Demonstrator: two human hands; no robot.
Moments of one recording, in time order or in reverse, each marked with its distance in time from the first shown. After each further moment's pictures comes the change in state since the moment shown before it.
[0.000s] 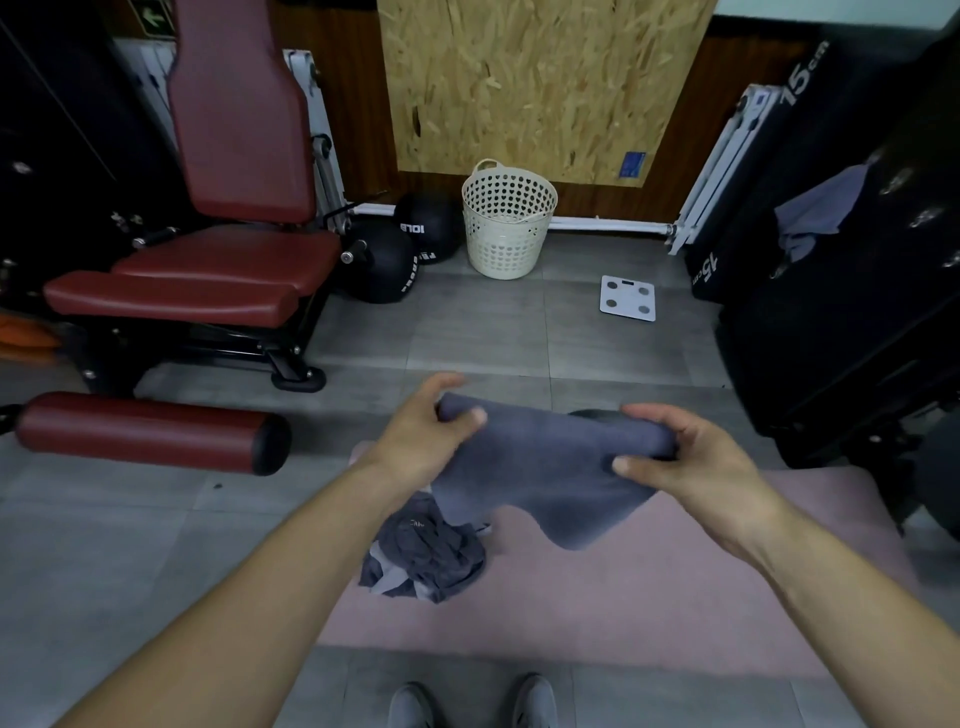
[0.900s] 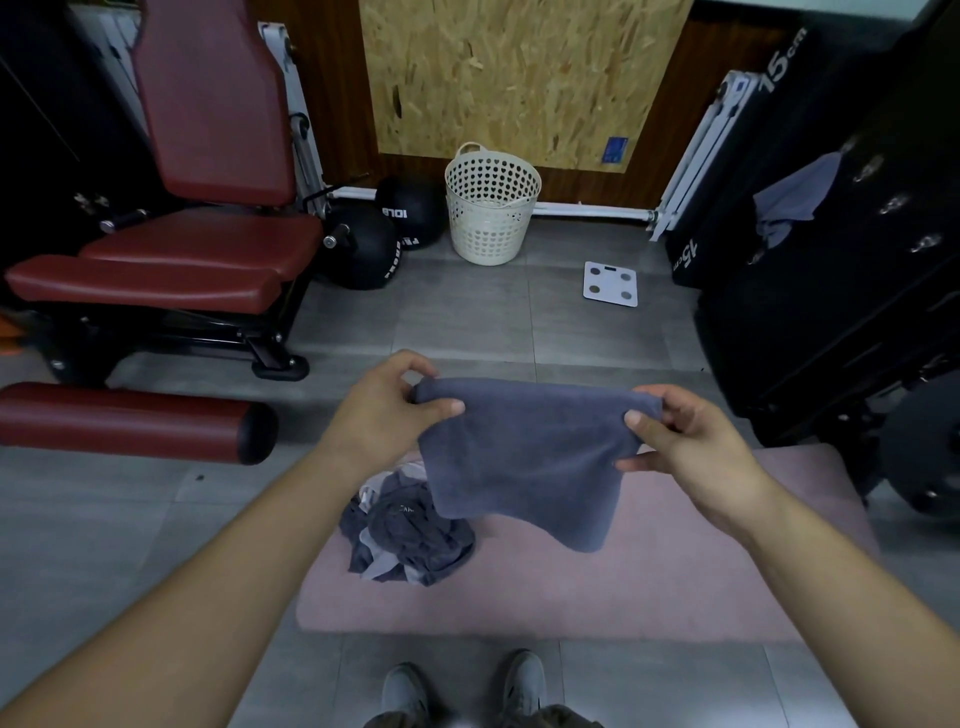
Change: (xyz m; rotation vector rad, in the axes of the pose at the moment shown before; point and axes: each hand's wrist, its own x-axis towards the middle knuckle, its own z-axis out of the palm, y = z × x) left_hand -0.003 -0.002 -0.032 0.195 0.075 0.174; right_hand -0.009 -0.006 0.009 0.083 0.075 0.010
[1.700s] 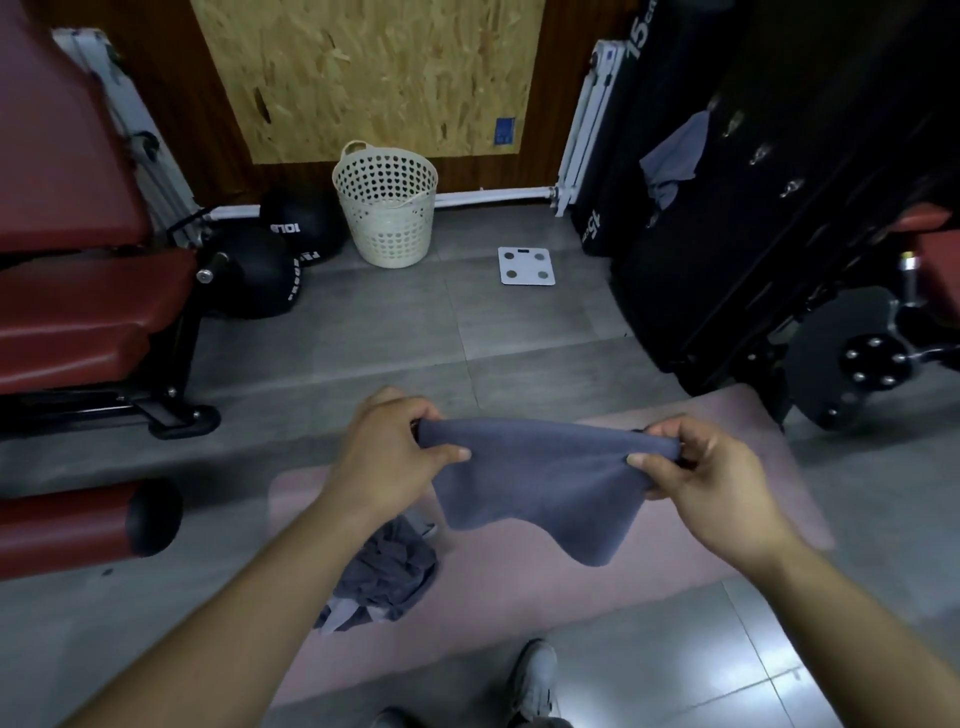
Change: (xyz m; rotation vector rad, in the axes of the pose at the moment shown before) left_hand 0.048 0.020 0.092 0.263 -0.125 0.273; right_hand -0.017 0.041 -0.075 -0.349 0.376 -0.060
